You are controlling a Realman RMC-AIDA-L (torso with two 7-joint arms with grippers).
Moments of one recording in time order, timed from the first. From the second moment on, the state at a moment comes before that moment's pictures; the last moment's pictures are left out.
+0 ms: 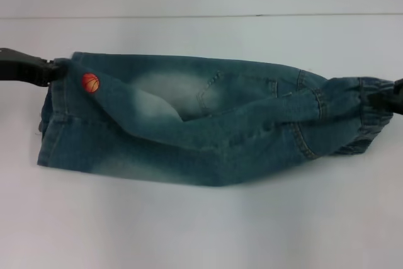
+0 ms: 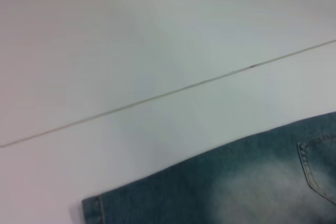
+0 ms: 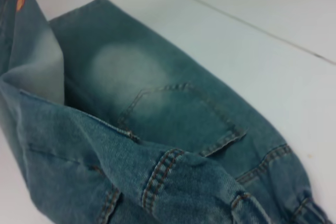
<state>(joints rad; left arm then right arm) -0.62 -2.11 0.57 1.13 2.51 1.42 -2.00 0.47 2.09 -0.79 -1.40 -2.43 -1.65 2.01</state>
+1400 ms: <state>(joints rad) -0.67 -2.14 0.75 0.98 2.46 0.95 -2.00 0.57 2.04 -0.71 -1.03 -2.42 -1.29 2.13</state>
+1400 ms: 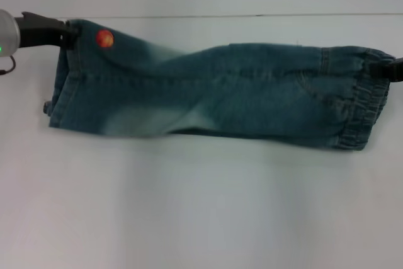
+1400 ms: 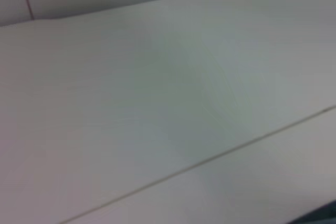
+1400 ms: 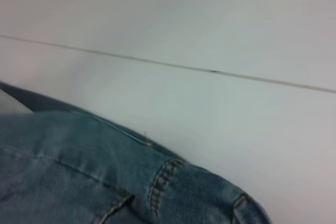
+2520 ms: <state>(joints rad) -0.63 -2.16 0.83 1.00 2.46 0.82 -2.00 0.54 2.09 -0.72 -1.12 -2.47 -1.21 2.06</state>
